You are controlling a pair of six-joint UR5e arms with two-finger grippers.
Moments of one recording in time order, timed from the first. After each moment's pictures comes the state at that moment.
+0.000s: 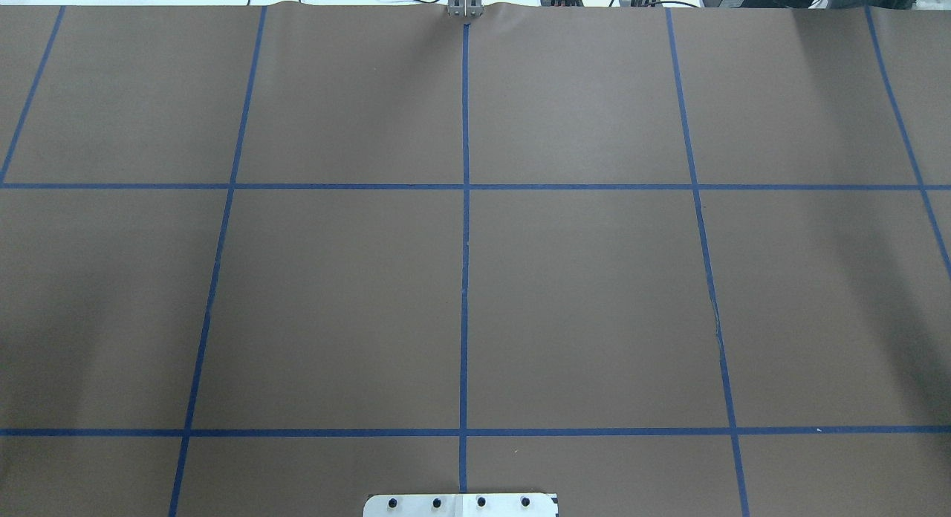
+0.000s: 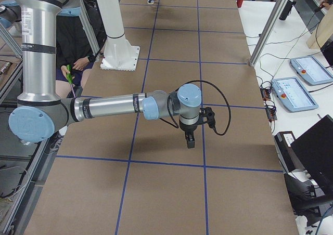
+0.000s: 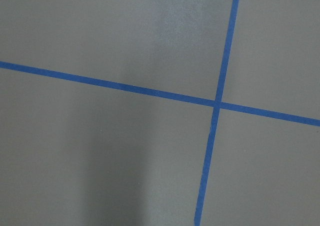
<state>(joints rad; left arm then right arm) -0.83 -1.02 -1.63 -2.13 -2.30 -0.31 1.48 -1.64 1.78 -1.51 2.33 0.04</state>
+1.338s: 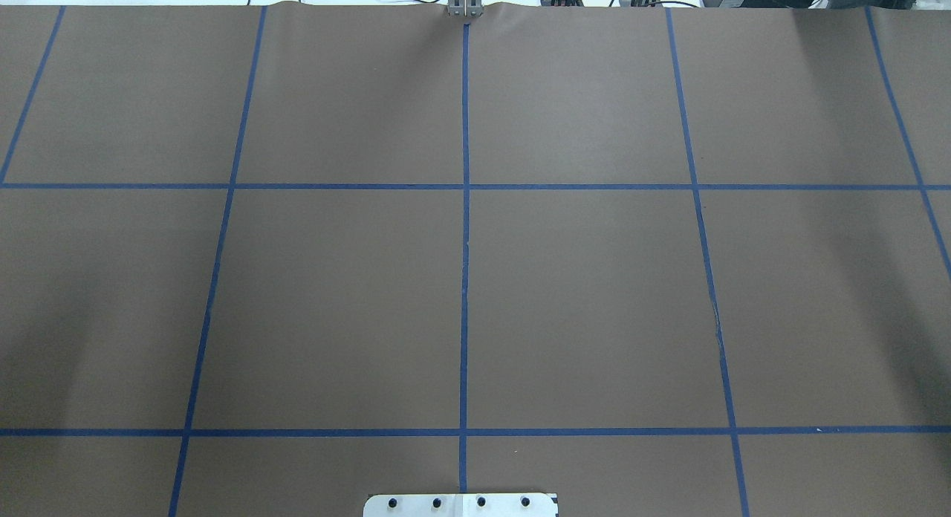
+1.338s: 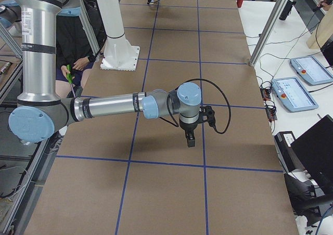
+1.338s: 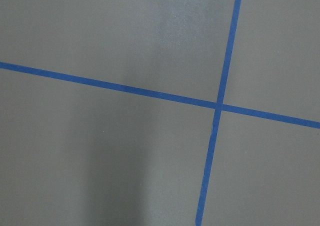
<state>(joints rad) -0.76 -1.03 -1.59 -2.13 -2.30 -0.31 1.48 -1.64 1.80 -1.51 2.33 0.04</state>
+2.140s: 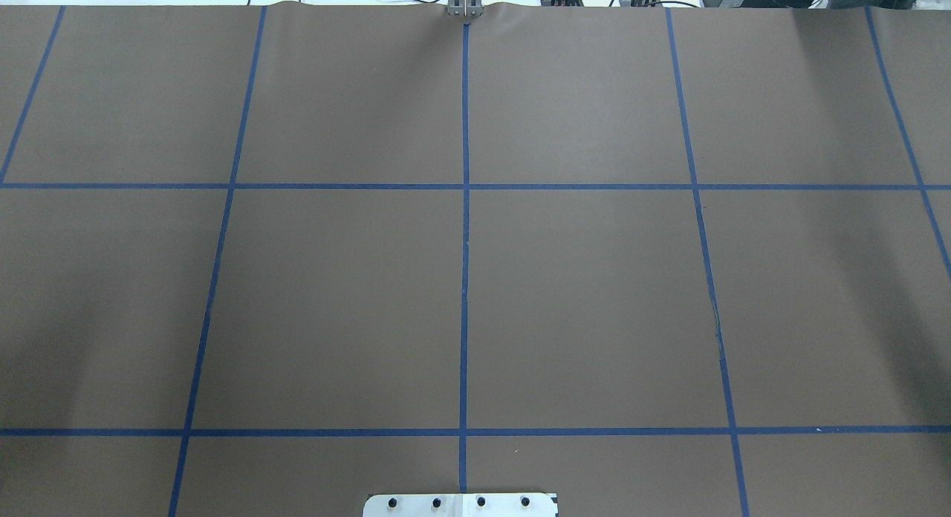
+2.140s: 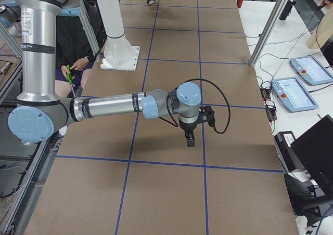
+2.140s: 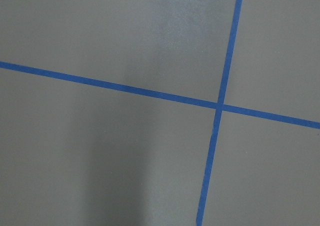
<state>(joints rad) -0.76 -0.97 -1.65 -2.18 -2.31 -0.32 1.48 -1.64 1.80 -1.51 2.33 0.04</state>
